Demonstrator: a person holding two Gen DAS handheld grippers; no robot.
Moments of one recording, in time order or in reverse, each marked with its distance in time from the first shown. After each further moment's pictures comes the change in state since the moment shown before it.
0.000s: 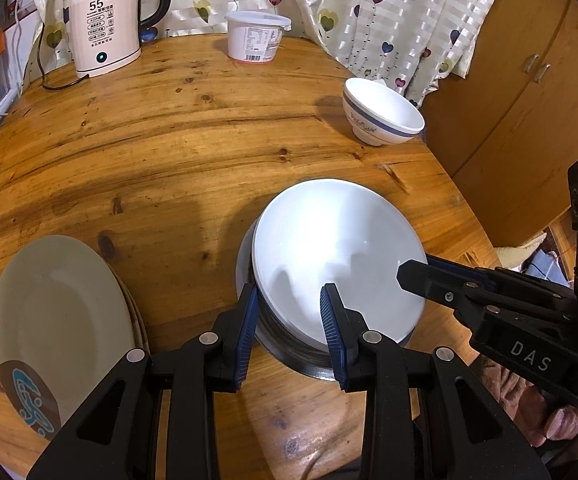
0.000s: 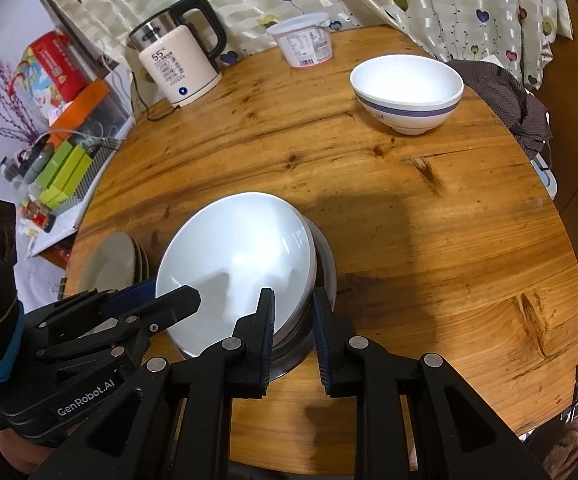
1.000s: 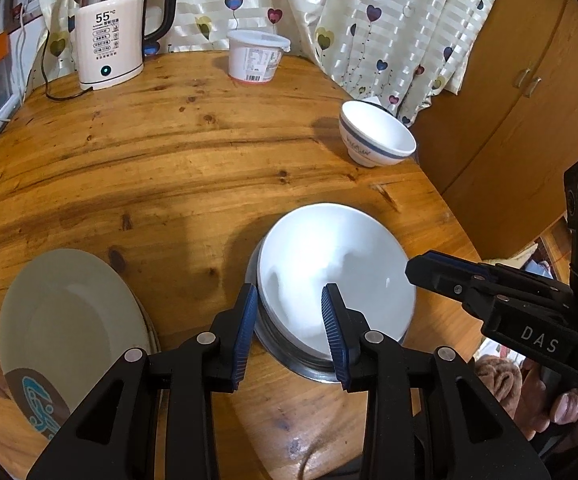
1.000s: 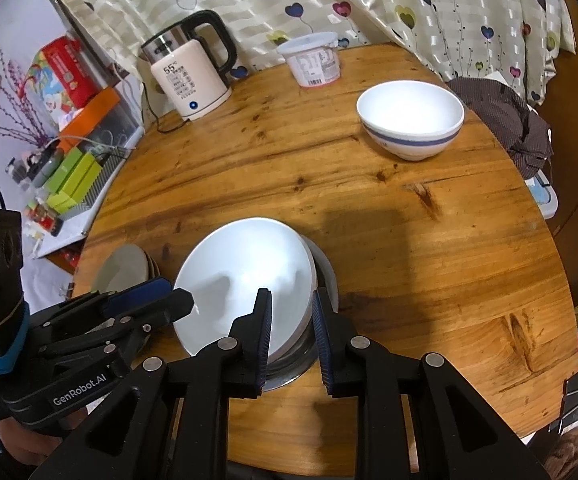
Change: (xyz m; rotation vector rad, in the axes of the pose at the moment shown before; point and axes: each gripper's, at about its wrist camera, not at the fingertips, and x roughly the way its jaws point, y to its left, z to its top) left arm -0.019 0.007 0.005 -0.006 -0.061 -0.028; right arm -0.018 0.002 0.008 -0.026 -0.048 0.014
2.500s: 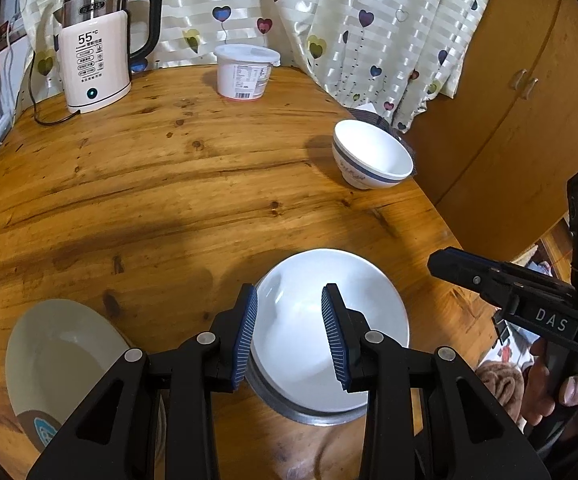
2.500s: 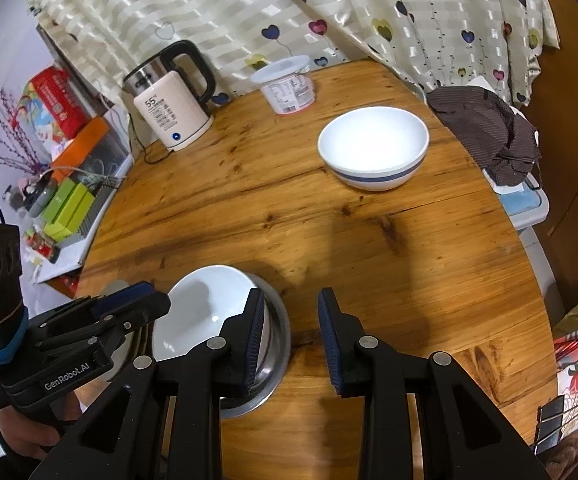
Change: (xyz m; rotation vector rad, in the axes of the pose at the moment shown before) left arm 0.009 -0.006 0.032 0.033 -0.012 -0.005; right arm -0.013 -0.030 0.020 0.057 -0.059 -0.009
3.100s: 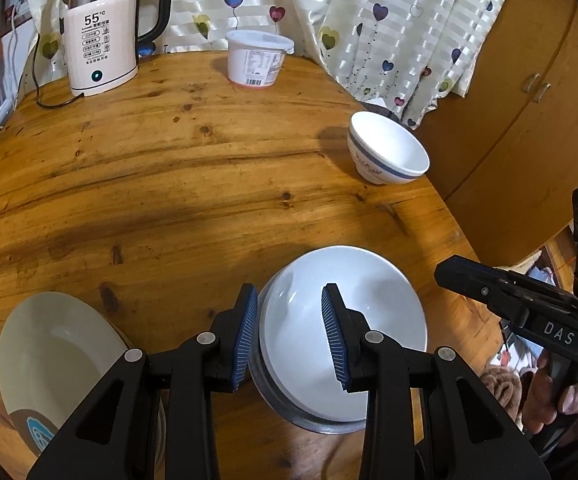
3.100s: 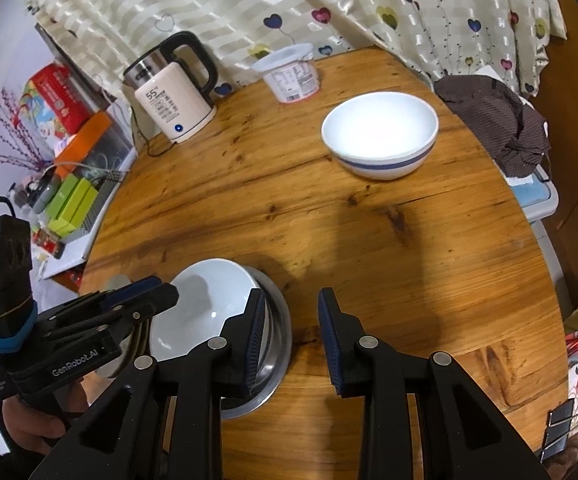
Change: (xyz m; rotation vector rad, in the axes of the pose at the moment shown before) left arm 0.013 0.006 -0.002 -0.039 0.032 0.010; right arm 0.014 -0.002 0.000 0.004 0.040 0.034
